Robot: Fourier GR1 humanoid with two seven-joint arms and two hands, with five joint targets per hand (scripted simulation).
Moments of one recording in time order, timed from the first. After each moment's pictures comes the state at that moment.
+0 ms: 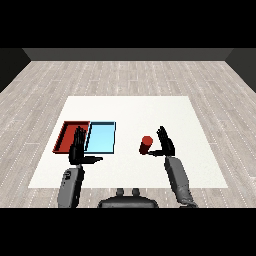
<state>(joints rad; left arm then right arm) -0.02 0.04 0.05 -1.57 0.10 -0.06 -0.44 -0.27 -0.04 -0.11 -1.06 -0.14 0.21 -0.40</state>
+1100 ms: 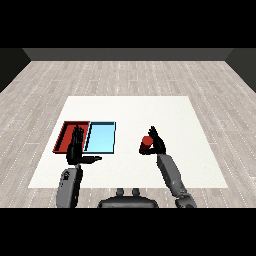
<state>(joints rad) -0.02 0.04 0.06 -1.61 0.09 -0.05 -0.42 -0.39 -0.01 -0.04 -0.84 -0.19 0.16 -0.46</state>
